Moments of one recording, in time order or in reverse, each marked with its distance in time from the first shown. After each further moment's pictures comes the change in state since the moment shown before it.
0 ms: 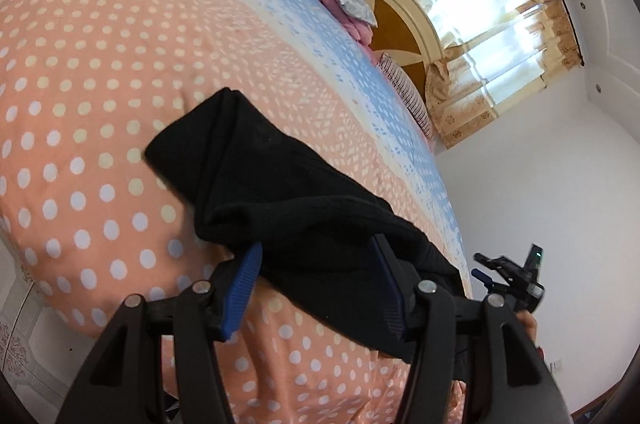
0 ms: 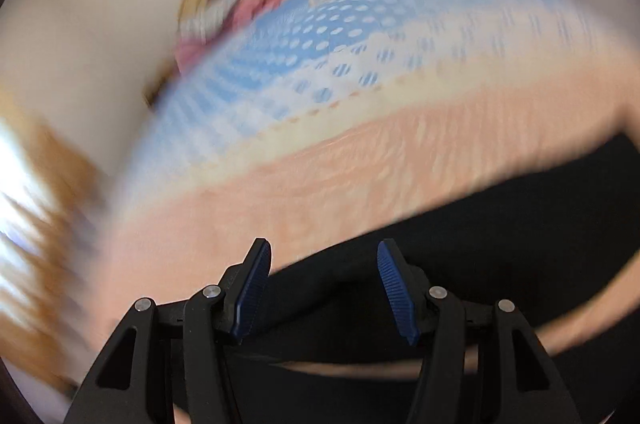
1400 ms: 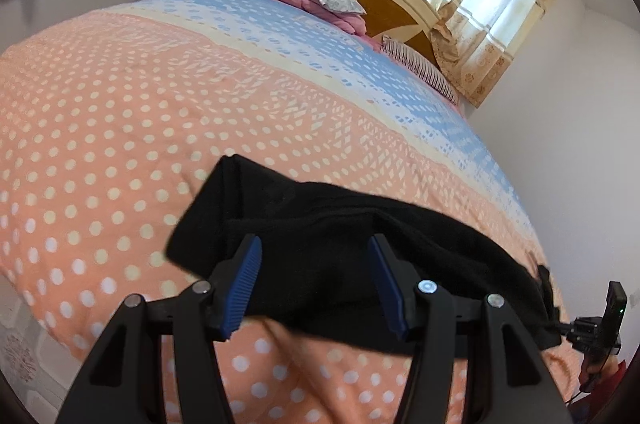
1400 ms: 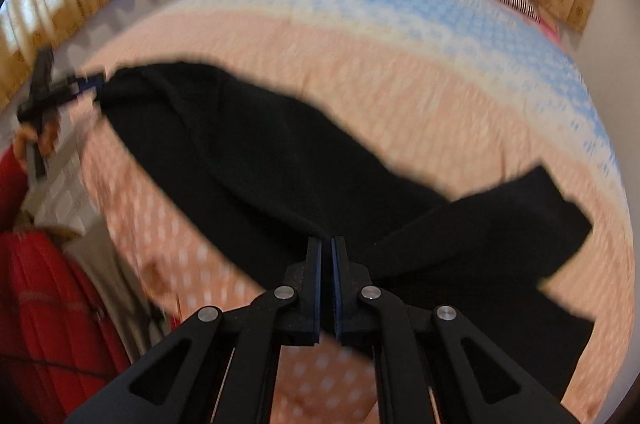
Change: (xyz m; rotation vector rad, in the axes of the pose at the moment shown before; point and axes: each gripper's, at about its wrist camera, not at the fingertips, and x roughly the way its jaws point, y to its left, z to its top) left arm 0.005 -0.022 0.021 0.332 -0.021 0.209; right arm -0.073 -0.002 -0.154 -0.636 0.167 0.012
